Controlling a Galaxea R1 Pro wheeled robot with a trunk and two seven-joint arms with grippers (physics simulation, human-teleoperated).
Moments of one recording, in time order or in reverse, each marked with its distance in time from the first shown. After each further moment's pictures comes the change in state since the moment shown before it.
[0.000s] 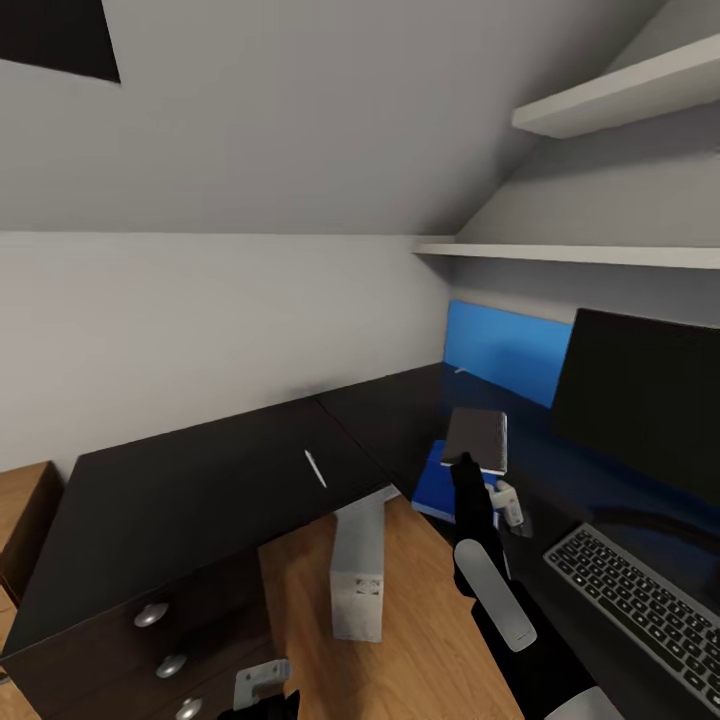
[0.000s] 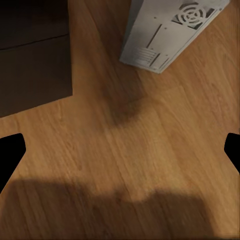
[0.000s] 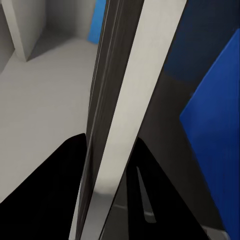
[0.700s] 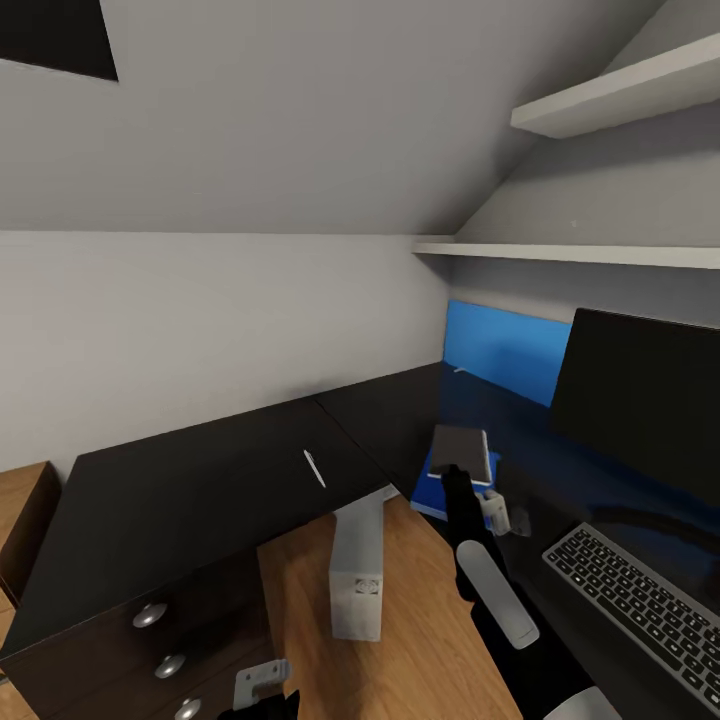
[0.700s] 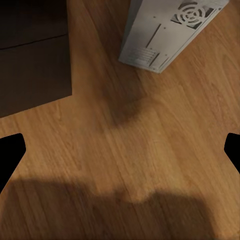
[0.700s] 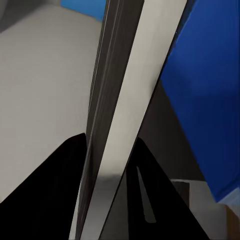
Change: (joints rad) left arm 0.000 0.000 0.000 -0.001 -0.001 0.000 0.000; right arm 0.000 0.000 0.003 0.026 -0.143 0.096 0.002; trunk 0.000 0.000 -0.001
